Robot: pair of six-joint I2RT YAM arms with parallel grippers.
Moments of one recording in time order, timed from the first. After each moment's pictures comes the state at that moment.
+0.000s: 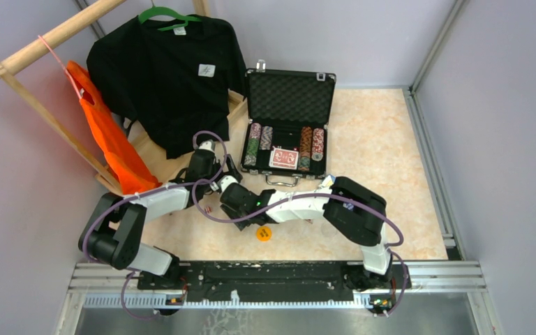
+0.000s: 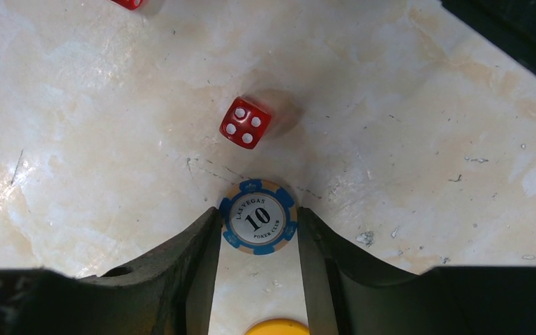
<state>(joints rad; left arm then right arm) -0.43 1.45 0.59 0.15 -0.04 -0.60 1.20 1.92 1.21 -0.24 0.20 0.29</state>
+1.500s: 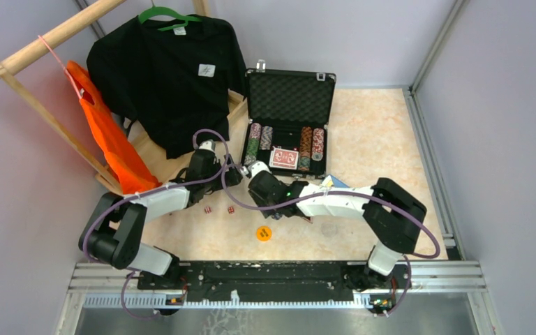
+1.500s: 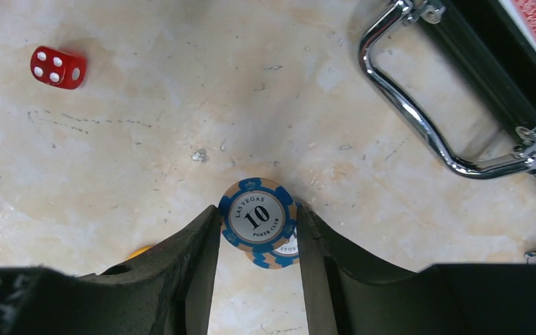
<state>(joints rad) -0.43 1.45 0.59 0.15 -0.04 -0.60 1.07 1.67 1.01 -0.28 0.29 0.30</state>
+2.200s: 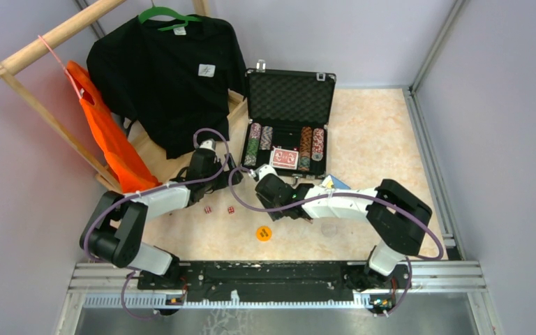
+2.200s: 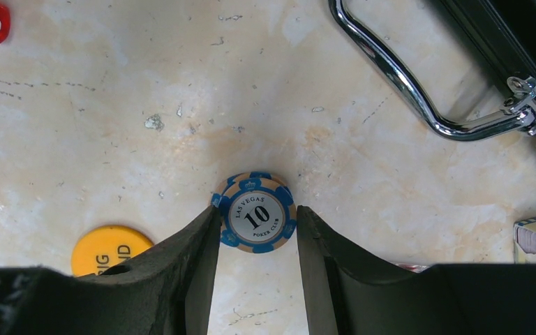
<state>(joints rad) -0.43 1.46 0.61 0.16 -0.04 -0.60 1.04 1.62 0.93 -0.30 0.30 0.29</state>
